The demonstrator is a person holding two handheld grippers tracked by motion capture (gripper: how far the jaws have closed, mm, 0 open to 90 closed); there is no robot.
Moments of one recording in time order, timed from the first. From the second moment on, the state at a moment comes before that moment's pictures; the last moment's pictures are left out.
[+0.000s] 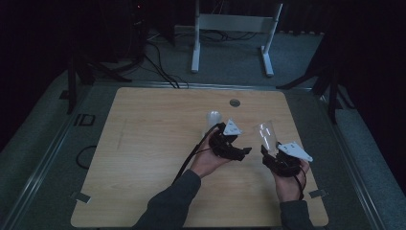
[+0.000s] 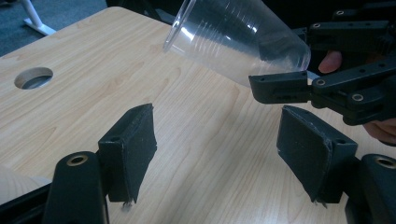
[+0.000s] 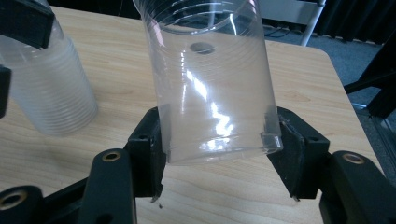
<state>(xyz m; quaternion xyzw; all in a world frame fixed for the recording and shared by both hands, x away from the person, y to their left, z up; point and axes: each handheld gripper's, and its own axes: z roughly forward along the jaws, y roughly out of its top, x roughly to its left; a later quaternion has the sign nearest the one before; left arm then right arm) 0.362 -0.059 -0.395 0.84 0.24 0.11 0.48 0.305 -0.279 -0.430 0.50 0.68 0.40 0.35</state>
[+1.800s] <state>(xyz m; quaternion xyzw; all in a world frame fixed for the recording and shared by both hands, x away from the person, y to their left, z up) 0.384 -0.081 -0.377 0.77 0.30 0.00 0.56 0.286 -0.256 -0.424 0.45 0.64 0.46 0.42</state>
